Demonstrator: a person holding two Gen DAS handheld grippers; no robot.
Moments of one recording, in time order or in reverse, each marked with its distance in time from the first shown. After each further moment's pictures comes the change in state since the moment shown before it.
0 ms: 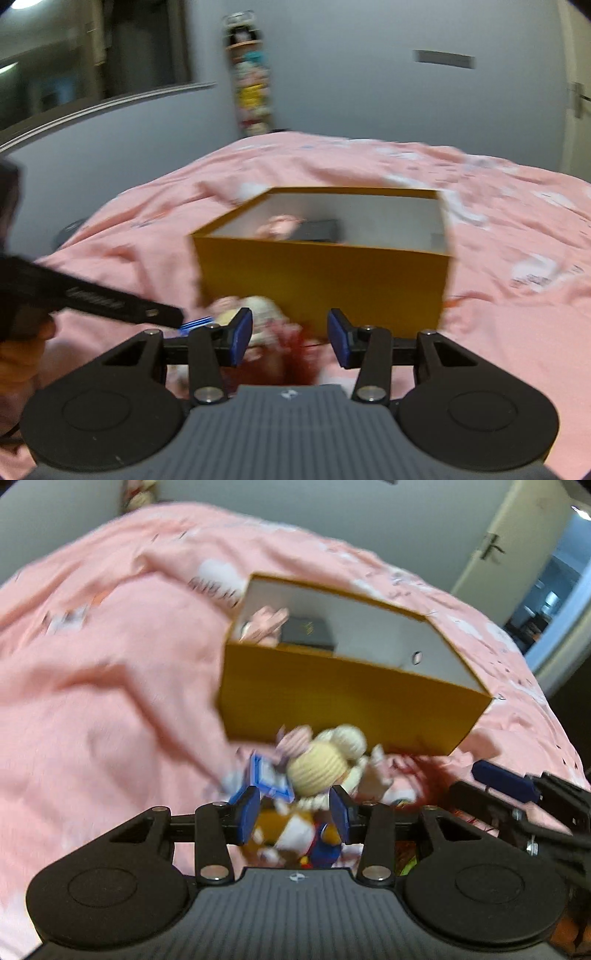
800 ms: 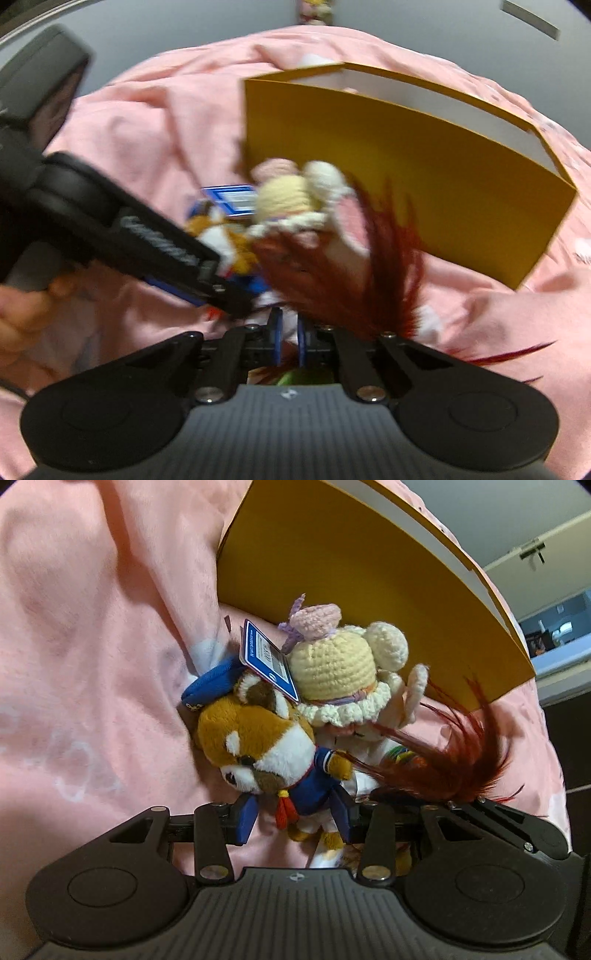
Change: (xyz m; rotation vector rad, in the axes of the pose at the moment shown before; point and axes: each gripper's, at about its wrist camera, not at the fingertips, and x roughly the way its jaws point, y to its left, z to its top) left arm 0.078 0.018 -0.030 -0.261 0.260 -0.143; right arm 0.072 0.027 -0.042 -0.150 0.337 0.000
